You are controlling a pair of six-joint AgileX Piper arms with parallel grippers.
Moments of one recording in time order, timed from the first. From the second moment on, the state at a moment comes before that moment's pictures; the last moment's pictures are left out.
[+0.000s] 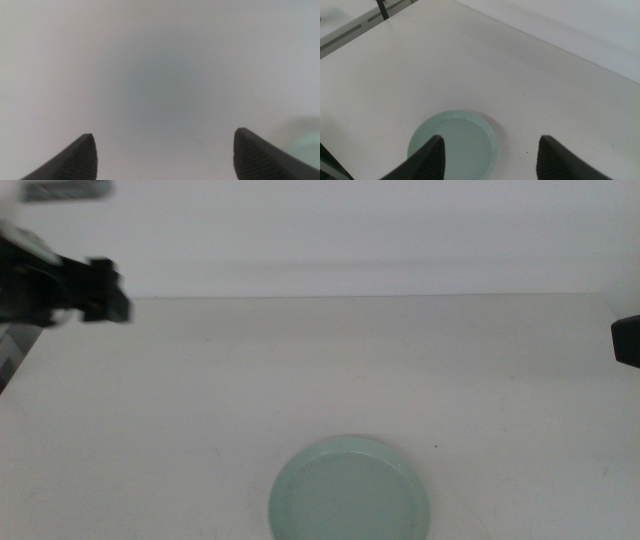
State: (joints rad) left arm -0.09 1.29 -1.21 -0.12 0.88 0.01; right arm 0.49 0.79 -1.16 0.19 0.98 -0.15
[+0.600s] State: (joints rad) left arm -0.01 1.21 -1.27 -0.08 0.90 0.01; right arm 0.49 0.80 -1.16 0.19 0.98 -0.15
